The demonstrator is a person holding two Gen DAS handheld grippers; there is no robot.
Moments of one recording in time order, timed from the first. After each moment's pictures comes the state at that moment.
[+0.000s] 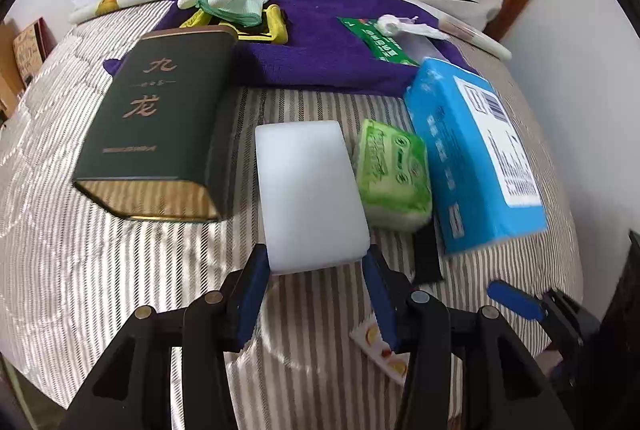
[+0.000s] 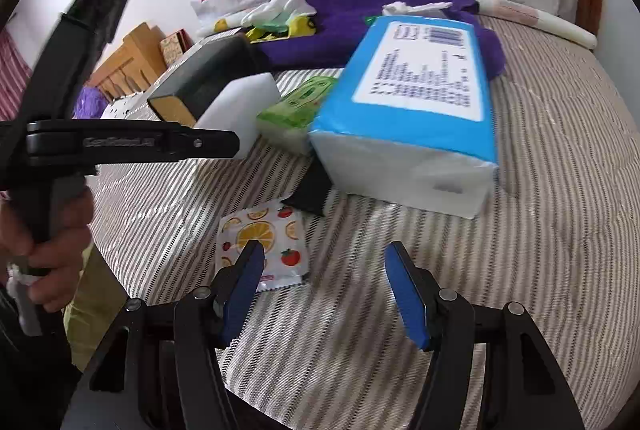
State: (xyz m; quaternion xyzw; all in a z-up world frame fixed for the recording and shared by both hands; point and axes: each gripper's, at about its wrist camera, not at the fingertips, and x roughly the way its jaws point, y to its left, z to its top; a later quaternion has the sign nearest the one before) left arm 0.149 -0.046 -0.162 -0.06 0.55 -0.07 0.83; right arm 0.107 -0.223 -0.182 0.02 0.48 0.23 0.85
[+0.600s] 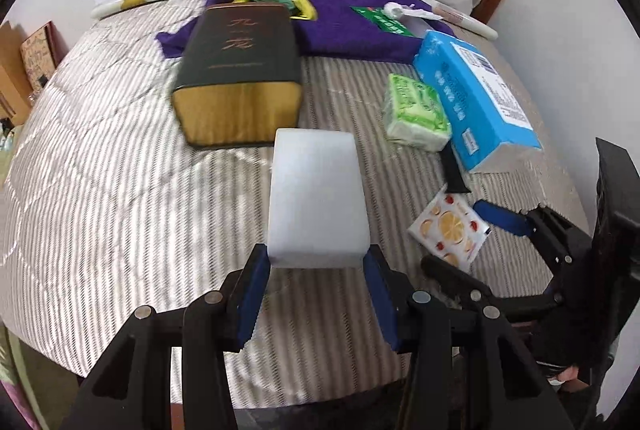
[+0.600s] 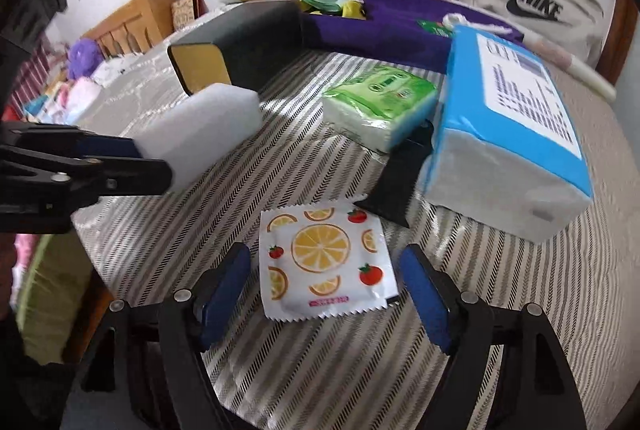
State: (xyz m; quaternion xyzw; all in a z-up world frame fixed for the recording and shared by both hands) left arm 0.088 0.008 -0.161 -0.03 0.54 -0.08 0.84; right arm 0.096 -0.153 -0.198 -0.08 0.46 0.21 0.86
